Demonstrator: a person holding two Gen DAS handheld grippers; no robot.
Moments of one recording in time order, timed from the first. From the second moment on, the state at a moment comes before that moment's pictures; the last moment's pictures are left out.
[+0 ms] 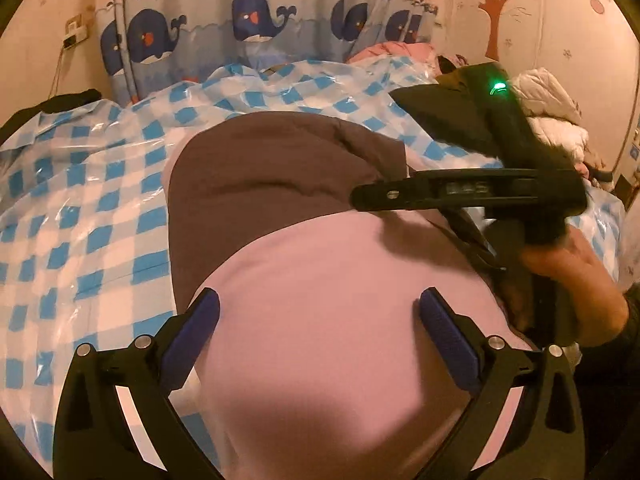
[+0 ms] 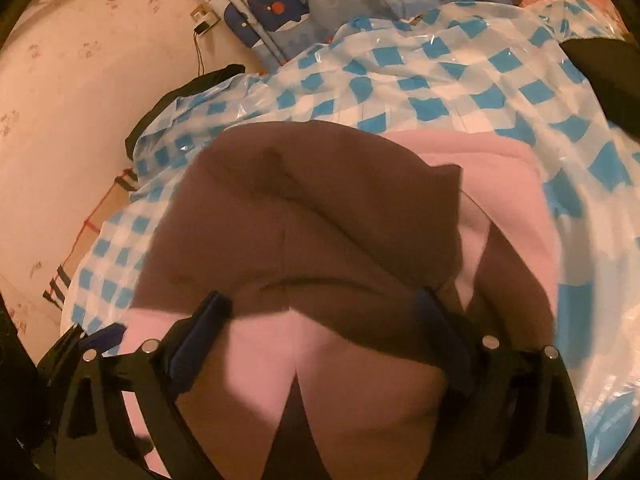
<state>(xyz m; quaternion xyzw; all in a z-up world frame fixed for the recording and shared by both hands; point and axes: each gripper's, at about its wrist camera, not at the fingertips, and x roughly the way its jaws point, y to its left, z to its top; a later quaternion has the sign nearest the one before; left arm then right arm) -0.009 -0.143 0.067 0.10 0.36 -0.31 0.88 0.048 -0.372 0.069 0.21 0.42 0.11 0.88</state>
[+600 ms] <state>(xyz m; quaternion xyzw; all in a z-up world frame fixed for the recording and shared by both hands) -0.008 -0.149 0.049 0.11 0.34 -0.28 0.89 -0.029 -0.336 0.141 0.10 0.29 0.07 0.95</state>
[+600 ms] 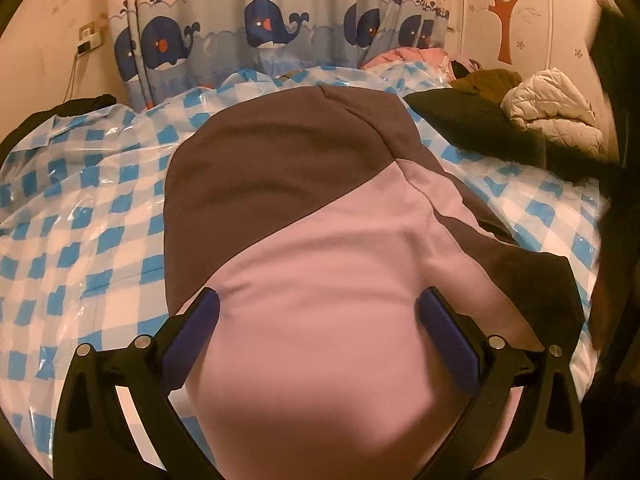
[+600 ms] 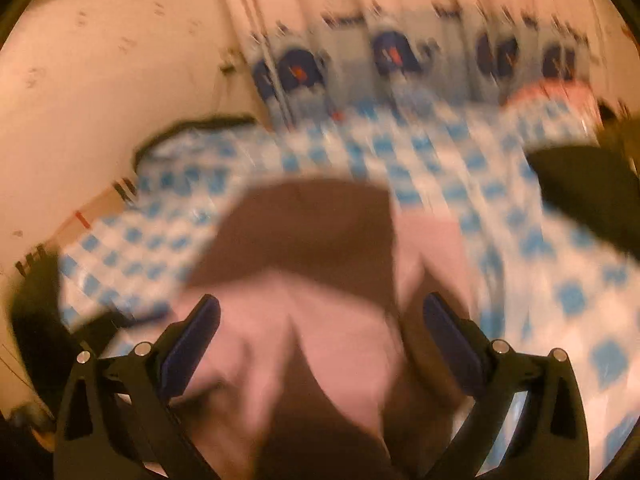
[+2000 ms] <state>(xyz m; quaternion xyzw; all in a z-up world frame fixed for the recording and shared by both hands) -0.031 -0.138 0.082 0.09 0.31 -0.22 0.92 -0.069 -0.311 0.141 0.07 0.25 0.01 0.97</state>
